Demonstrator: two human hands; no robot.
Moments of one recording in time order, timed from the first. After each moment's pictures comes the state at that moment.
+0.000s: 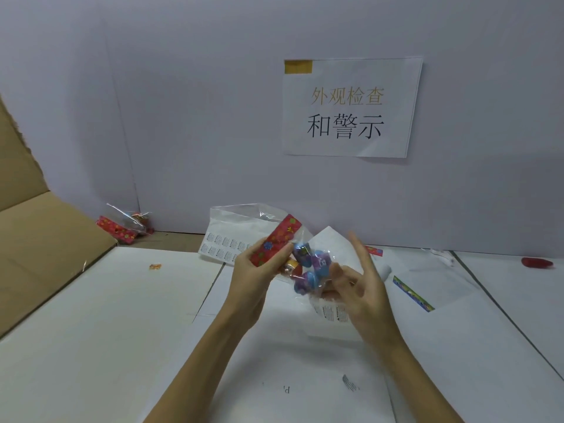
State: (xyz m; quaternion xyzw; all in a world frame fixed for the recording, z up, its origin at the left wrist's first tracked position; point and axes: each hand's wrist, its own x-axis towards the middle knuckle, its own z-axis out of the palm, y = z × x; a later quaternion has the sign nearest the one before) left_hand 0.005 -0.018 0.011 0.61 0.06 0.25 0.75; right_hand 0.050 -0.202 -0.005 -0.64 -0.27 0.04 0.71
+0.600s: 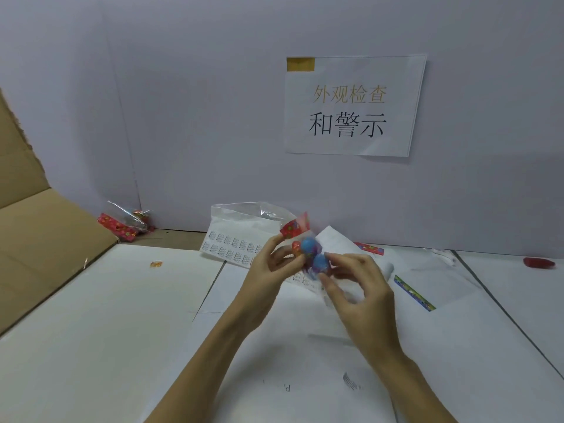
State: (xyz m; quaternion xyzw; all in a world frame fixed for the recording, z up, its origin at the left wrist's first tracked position) left_hand 0.010 -0.023 0.005 0.65 0.01 0.17 0.74; right_hand 0.046 -0.200 -0.014 -0.72 -0.32 -0.24 0.56
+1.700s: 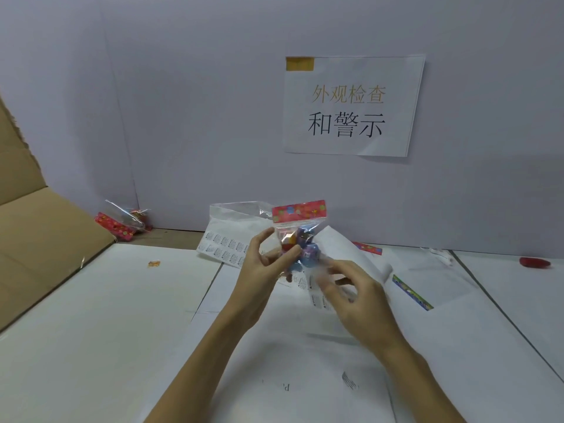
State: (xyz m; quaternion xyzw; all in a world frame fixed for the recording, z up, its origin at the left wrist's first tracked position) left_hand 0.009 -0.018 0.006 0.63 0.04 0.20 0.75; right_hand 0.057 -0.207 -0.015 -0.78 -0.32 -0.09 0.53
